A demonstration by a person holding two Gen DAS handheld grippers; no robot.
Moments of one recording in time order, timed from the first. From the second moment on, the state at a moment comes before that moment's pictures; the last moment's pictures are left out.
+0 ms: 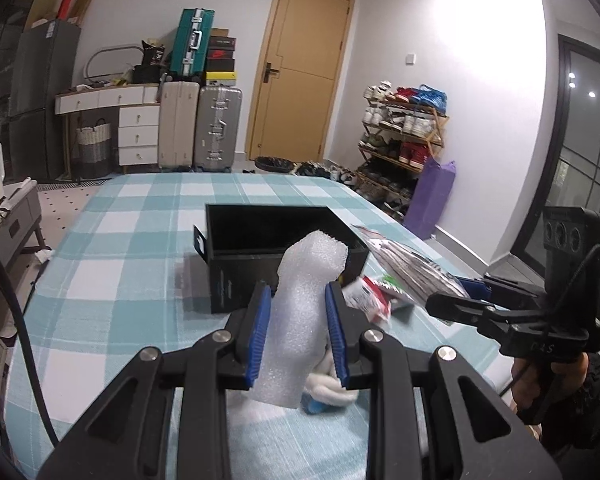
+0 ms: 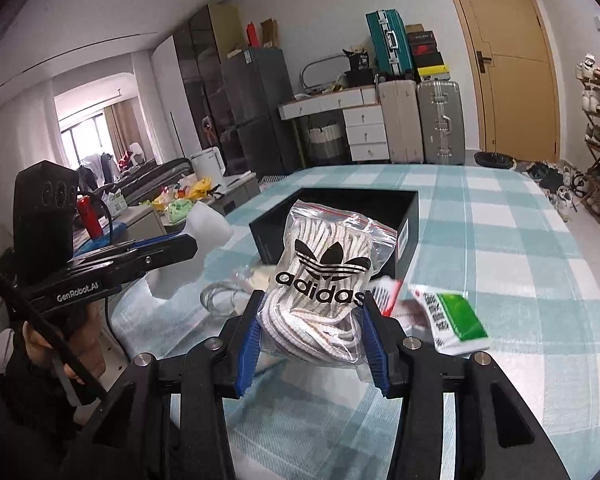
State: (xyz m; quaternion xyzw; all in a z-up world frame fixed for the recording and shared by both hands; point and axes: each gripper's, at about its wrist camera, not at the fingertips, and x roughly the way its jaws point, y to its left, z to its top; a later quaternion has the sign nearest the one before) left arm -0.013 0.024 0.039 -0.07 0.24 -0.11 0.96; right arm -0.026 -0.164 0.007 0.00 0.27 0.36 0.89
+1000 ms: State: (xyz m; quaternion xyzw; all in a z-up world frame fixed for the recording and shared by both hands) left arm 0.073 0.039 0.070 -0.06 0.23 -0.07 0.97; right arm 0.053 -0.140 0.057 -0.01 0.25 0.36 0.90
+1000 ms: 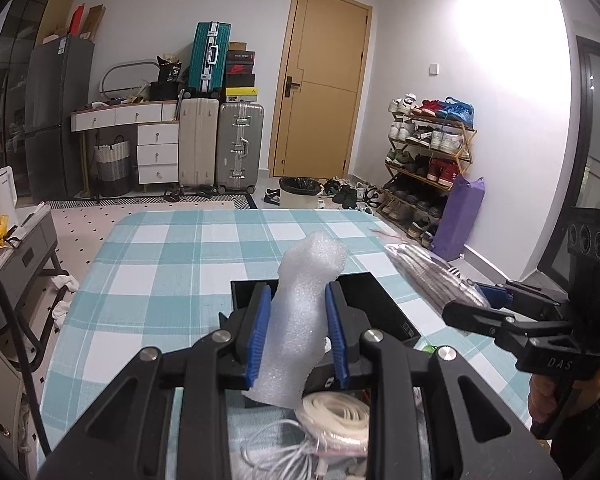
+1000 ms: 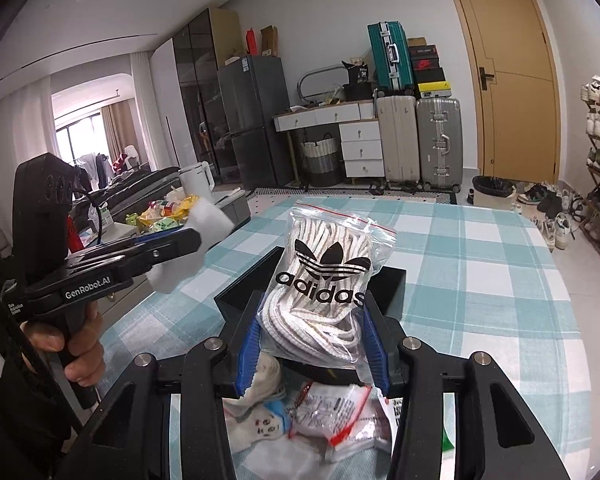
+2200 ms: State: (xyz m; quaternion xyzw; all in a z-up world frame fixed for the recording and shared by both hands) left arm 0.155 0.030 0.016 -0.05 0.33 -0.05 0.94; right arm 0.128 -0.091 0.012 -0.04 0.36 0.35 0.86
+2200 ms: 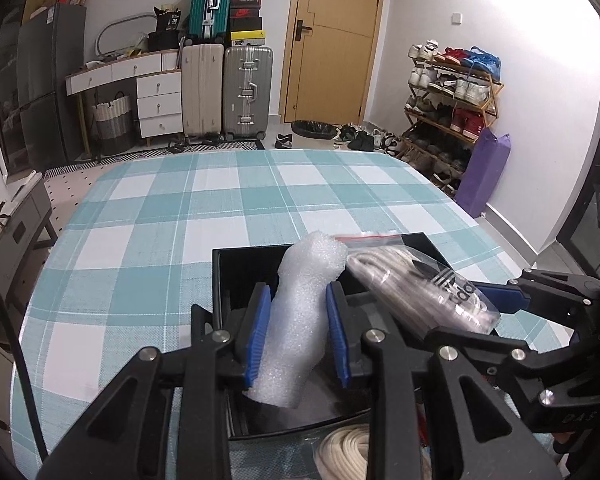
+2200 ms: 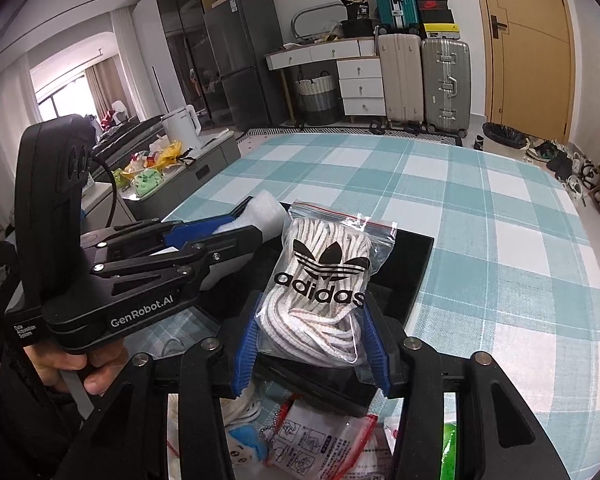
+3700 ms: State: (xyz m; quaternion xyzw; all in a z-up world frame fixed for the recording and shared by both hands) left arm 0.054 0.054 0.008 -0.05 0.31 0.00 0.95; right arm 0.080 -0.162 0.020 -0.10 0.32 0.32 0.89
